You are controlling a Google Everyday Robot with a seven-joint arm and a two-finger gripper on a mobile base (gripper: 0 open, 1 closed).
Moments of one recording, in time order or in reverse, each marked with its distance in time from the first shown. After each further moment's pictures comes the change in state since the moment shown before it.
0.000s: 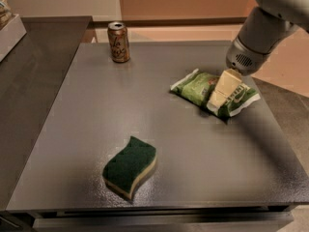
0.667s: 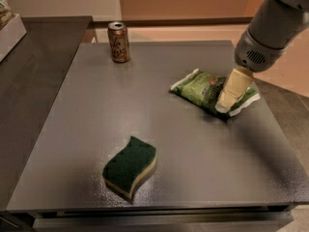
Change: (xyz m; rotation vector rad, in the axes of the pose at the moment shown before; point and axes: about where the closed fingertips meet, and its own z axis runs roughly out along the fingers) arm 0.009 0.019 -0.037 0.073 0.006 -0.072
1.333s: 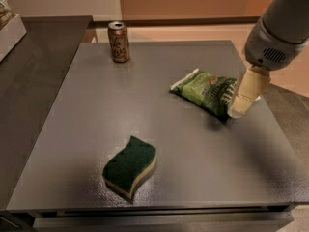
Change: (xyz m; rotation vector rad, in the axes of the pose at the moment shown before) arm 0.012 0.026 -0.040 0.038 -0.001 -0.140
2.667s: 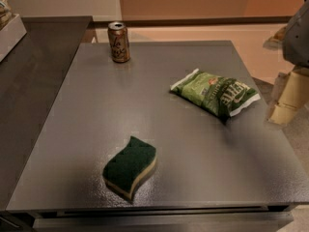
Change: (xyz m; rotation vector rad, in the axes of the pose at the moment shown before) arm 0.024 0.039 -0.059 0.023 -0.024 -0.131
